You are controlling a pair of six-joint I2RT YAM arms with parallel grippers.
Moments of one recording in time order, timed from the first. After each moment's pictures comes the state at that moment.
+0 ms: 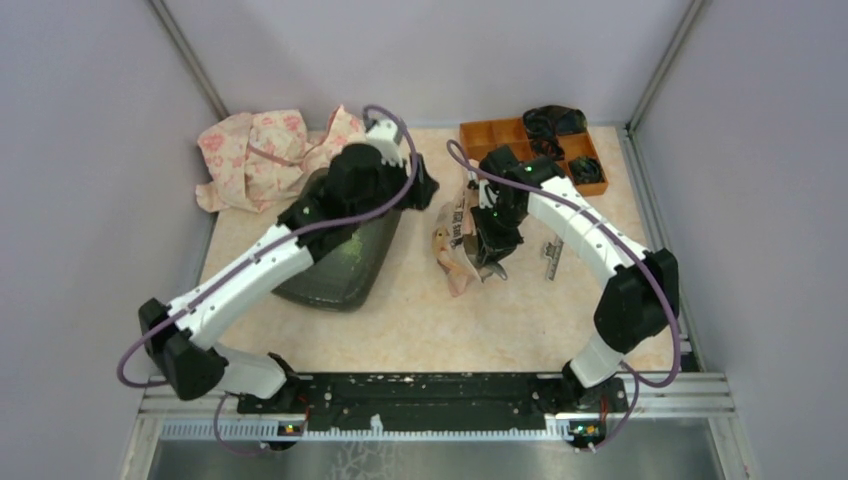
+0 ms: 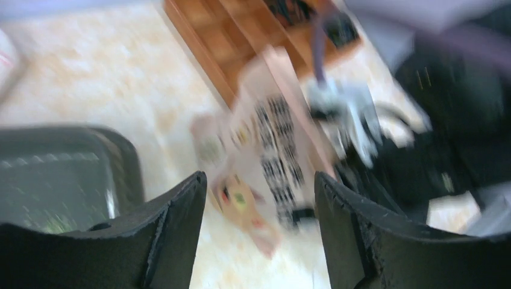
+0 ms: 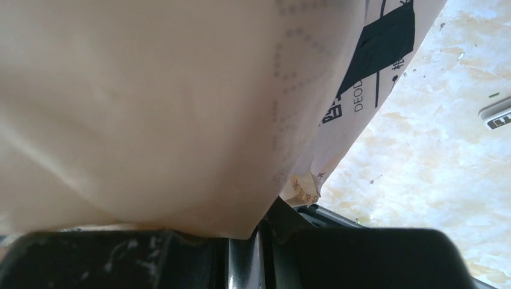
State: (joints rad) left arm -0.84 1.35 1.30 -0.29 -0.20 -0.37; right arm 0.50 1.61 1.48 -1.22 -0.26 0.23
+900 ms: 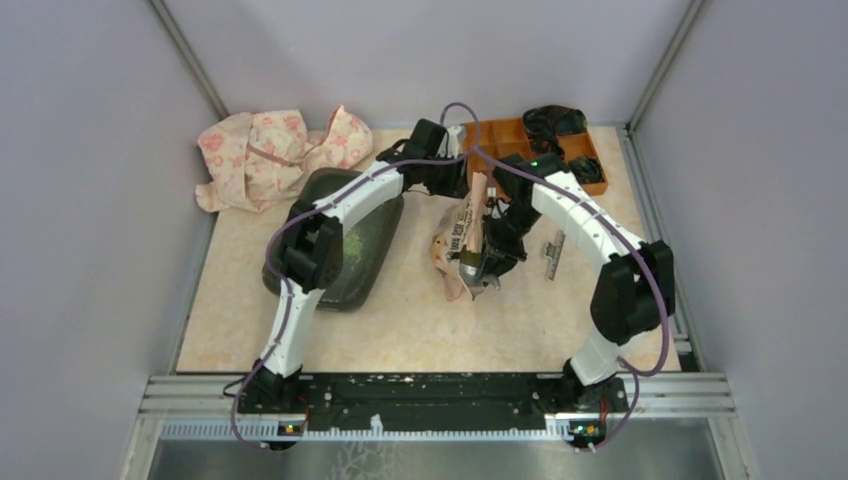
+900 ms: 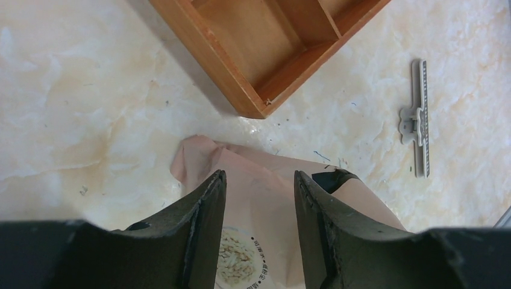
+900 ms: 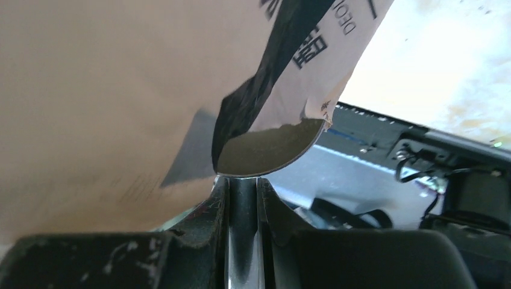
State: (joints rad) left arm -0.62 2.30 2.03 -0.48 0.28 -0.31; right arm 0.44 1.64 1.47 -1.42 -0.50 0.46
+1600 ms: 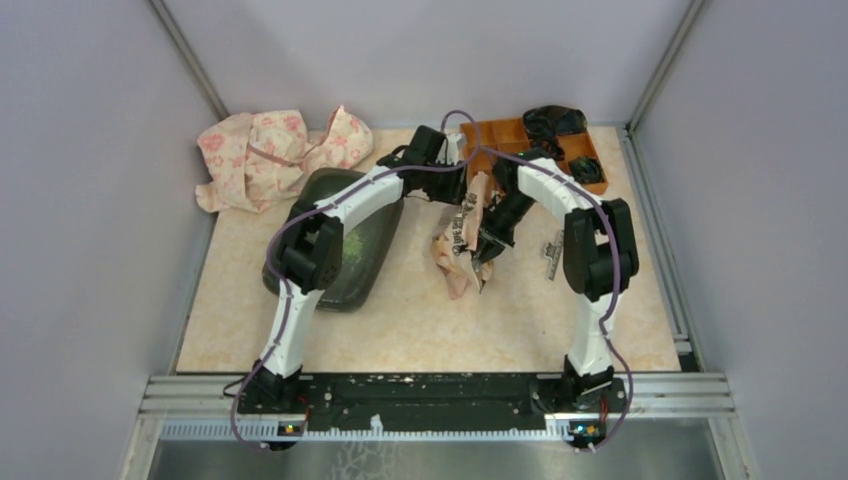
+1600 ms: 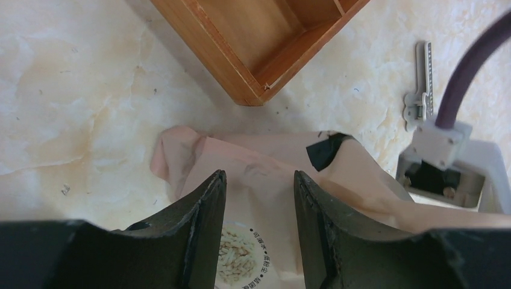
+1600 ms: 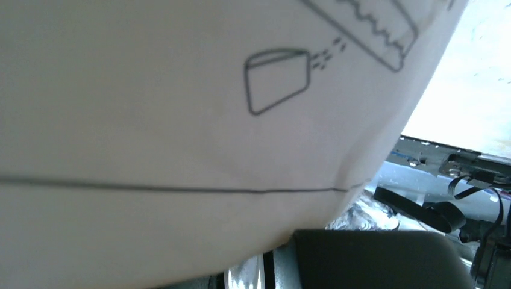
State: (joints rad) left arm -0.62 2.29 1.95 -0.43 0.31 -0.30; right arm 0.33 1.96 1.56 -1.36 -0.63 0.60
